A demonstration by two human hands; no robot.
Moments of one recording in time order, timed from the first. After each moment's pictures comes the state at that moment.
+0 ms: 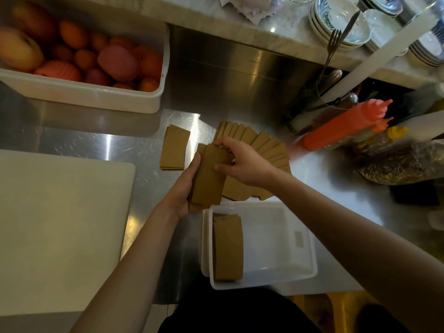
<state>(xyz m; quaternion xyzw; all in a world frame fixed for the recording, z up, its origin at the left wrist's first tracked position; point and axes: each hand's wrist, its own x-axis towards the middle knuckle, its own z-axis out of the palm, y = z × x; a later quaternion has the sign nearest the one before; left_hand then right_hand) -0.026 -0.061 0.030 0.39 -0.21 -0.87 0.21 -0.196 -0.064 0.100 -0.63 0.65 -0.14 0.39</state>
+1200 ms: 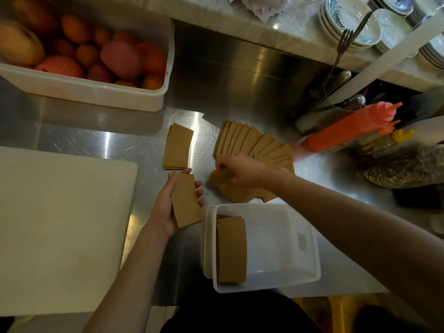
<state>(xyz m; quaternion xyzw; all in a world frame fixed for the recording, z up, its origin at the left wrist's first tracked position) 0.009 -0.040 -0.015 0.37 -0.02 -0.87 0.32 -0.211 -0.076 0.053 -0.74 0.58 0.10 0.33</state>
